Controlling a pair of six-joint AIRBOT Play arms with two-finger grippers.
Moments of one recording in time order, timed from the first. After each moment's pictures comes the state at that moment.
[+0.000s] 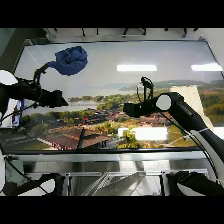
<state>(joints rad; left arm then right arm) 0.09 -1.32 1.35 0.99 -1.50 -1.38 0.46 -1.23 1.10 -1.13 0.97 1.89</state>
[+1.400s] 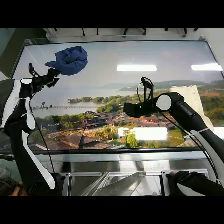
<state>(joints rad) 0.28 -2.36 2.14 0.47 -0.80 -1.27 0.46 -1.23 1.10 -1.13 0.97 1.89</state>
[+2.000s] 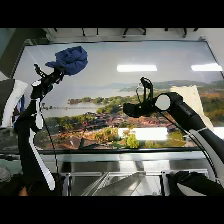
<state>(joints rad) 0.20 -2.48 2.17 0.06 -0.65 -1.03 0.46 -1.24 1.10 -1.13 0.97 1.89</state>
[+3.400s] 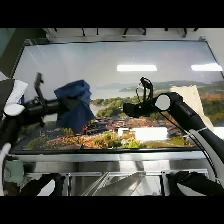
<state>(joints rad) -0.03 -0.99 0.74 0.37 -0.99 -1.07 0.46 -1.24 1.10 -1.12 0.97 1.89</state>
